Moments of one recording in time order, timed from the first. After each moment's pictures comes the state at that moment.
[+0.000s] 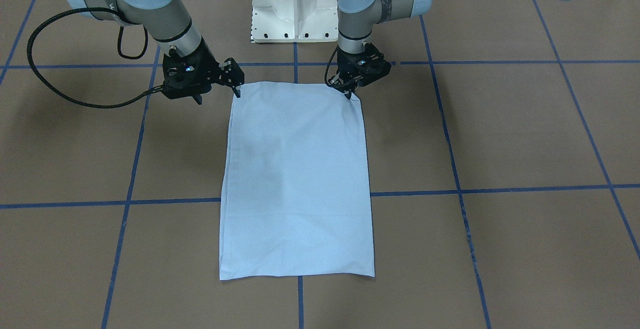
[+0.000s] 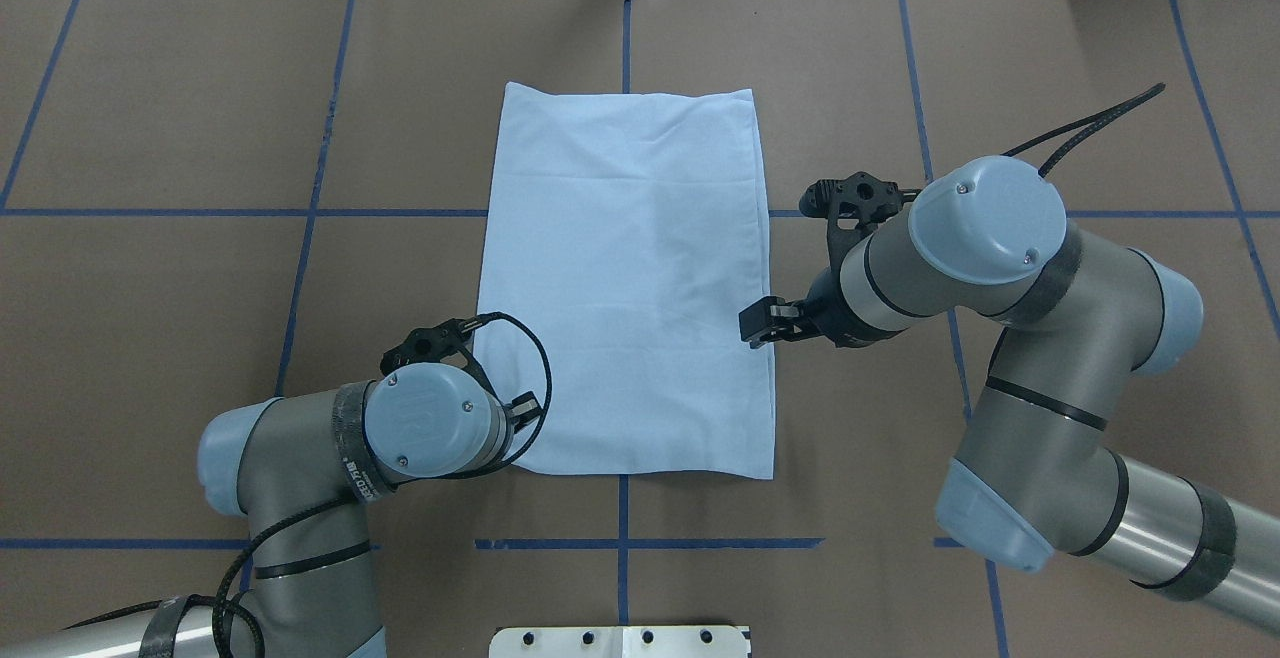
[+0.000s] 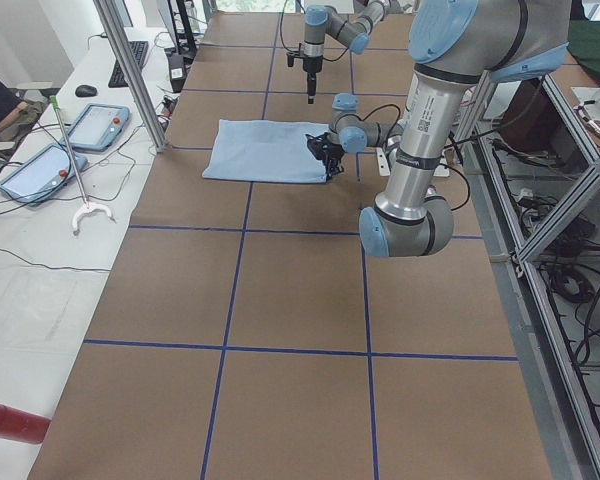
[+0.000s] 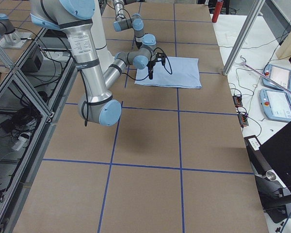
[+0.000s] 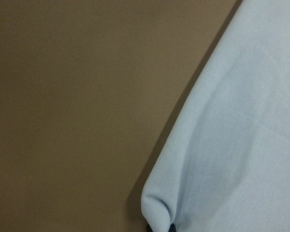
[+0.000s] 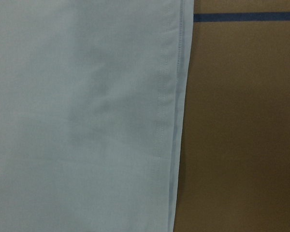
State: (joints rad) left arm -0.30 -2.06 -1.81 -1.61 -1.64 -1.87; right arm 0.57 -1.21 1.94 -1.41 1.97 1.17
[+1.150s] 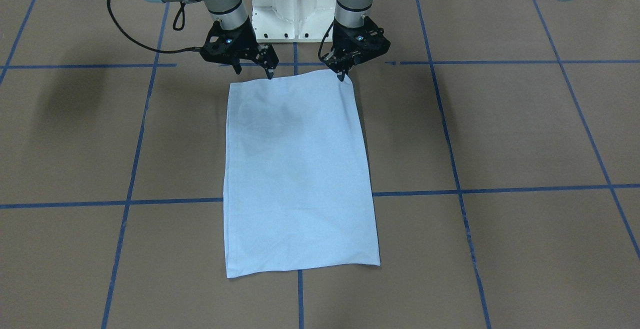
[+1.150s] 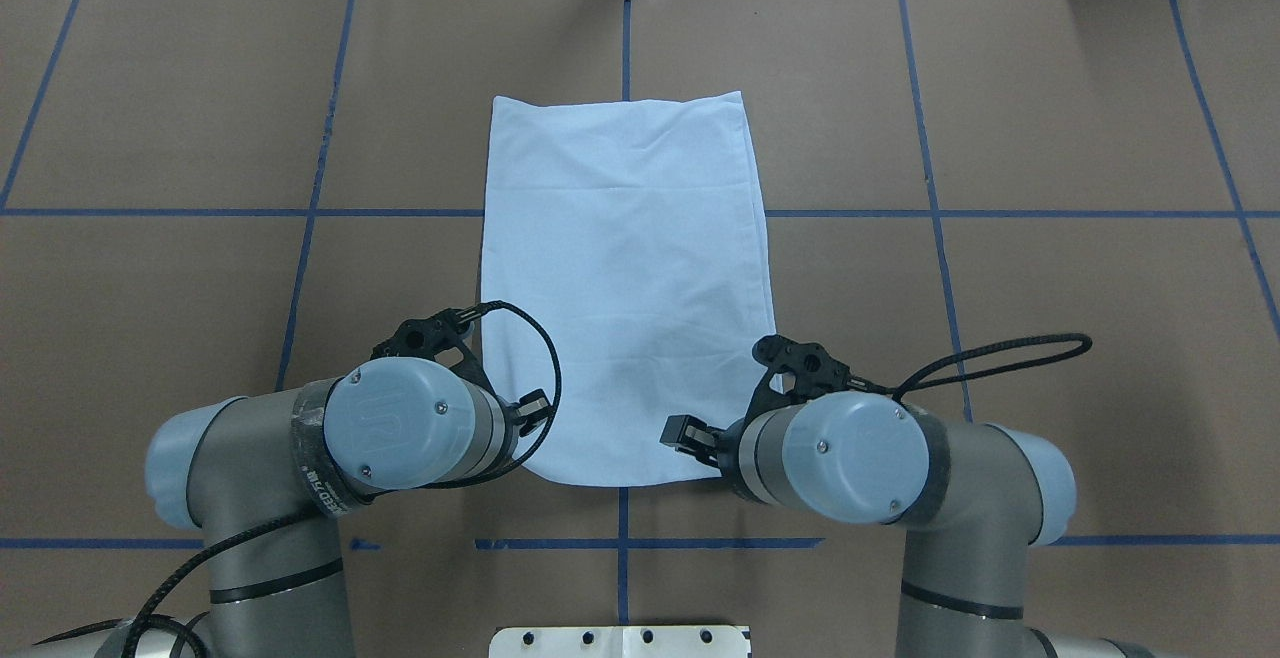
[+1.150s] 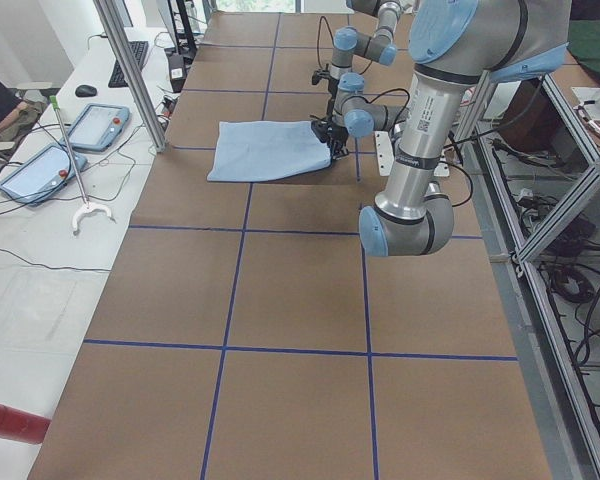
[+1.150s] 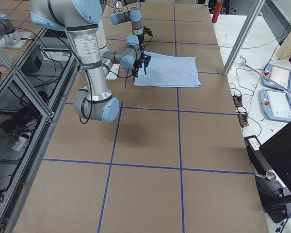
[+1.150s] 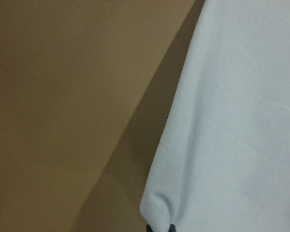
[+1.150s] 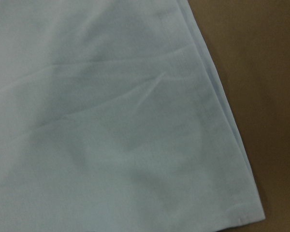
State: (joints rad) left arm -0.30 -2.07 -1.95 -1.53 -1.65 -1.87; right arm 0.23 -1.18 1.94 -1.39 1.61 1.86
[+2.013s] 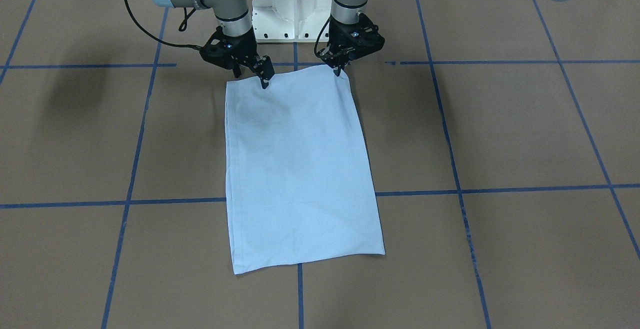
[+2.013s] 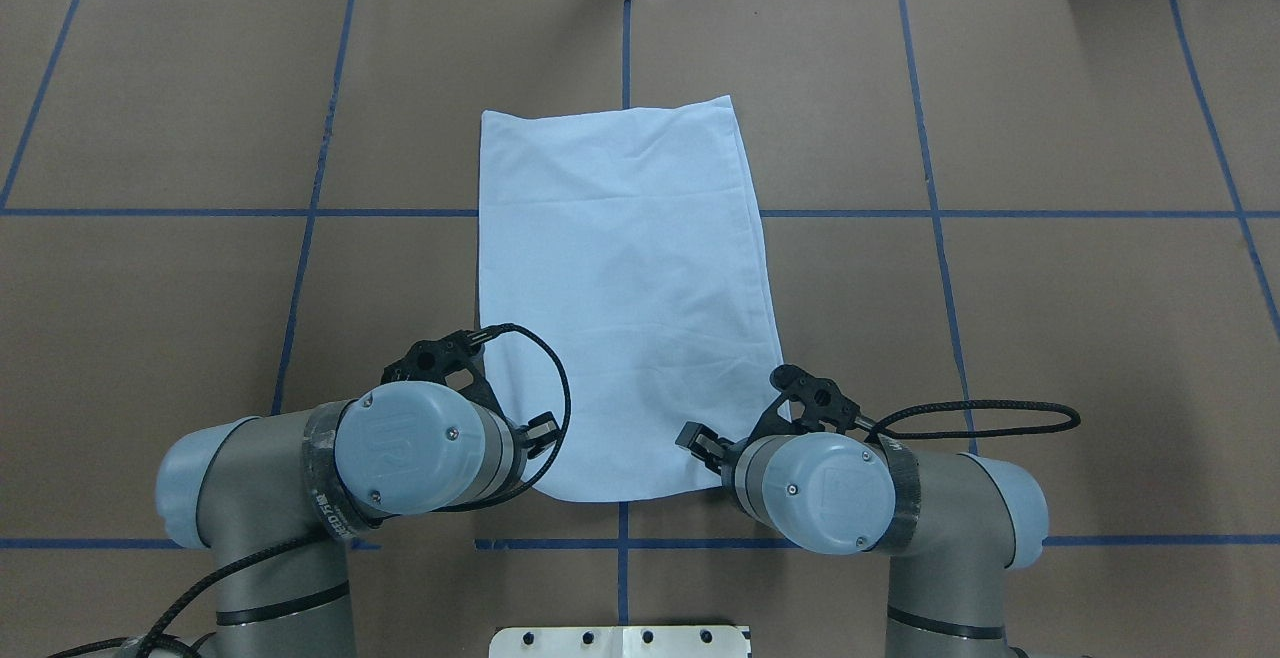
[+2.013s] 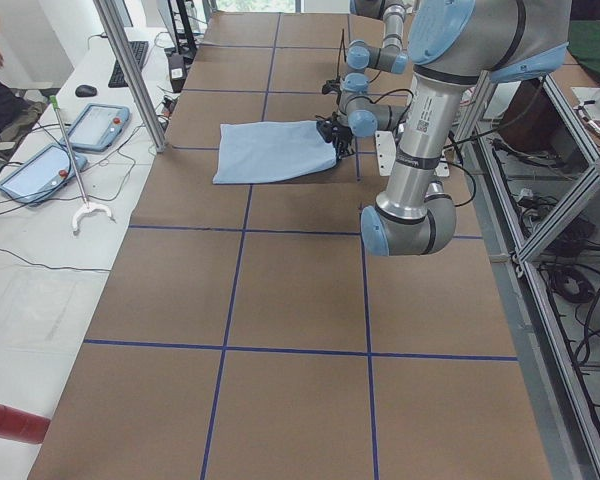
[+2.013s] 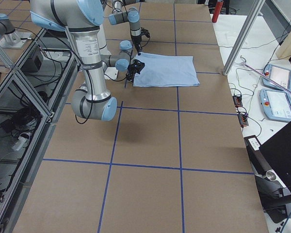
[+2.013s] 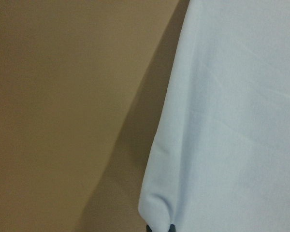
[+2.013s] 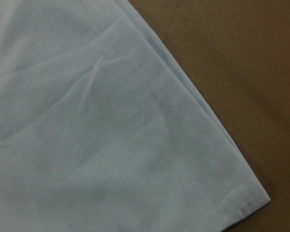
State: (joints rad) left arm -0.27 -2.07 -1.95 -1.53 -1.65 -1.87; right arm 0.21 -1.19 1.88 -1.40 1.55 1.99
